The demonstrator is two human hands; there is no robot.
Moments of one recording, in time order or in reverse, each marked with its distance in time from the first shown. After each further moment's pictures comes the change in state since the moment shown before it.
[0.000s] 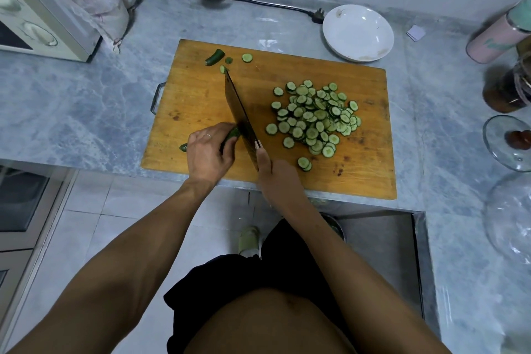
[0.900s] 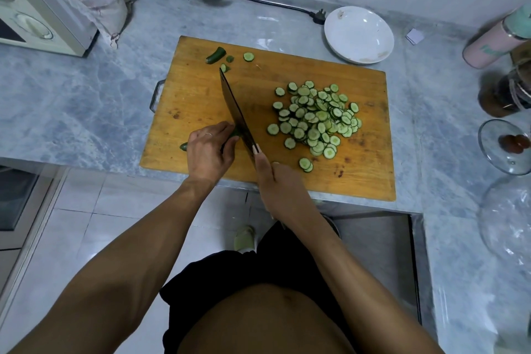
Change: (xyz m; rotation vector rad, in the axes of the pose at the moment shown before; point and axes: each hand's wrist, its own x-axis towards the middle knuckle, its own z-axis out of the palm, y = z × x) left_hand -0.001 -0.017 0.009 0.005 -0.003 0.041; right_hand -0.021 -0.015 -0.010 -0.006 -0.037 -0.062
